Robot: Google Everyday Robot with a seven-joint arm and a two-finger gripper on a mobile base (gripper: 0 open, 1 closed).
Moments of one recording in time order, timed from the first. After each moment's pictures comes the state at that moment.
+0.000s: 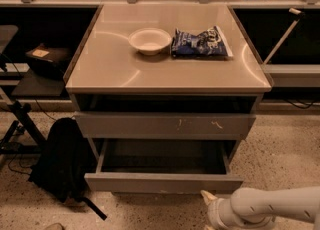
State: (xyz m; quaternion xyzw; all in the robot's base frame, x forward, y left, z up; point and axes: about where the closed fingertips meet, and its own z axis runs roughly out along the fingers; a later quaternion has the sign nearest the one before) arm 0.380 -0.155 0.352 -0.63 0.74 0.12 0.21
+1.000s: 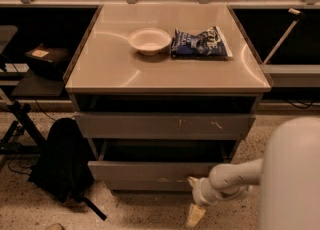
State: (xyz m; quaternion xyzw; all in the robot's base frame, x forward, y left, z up) arm 0.449 -0.119 0.342 -0.65 0.73 0.12 0.19
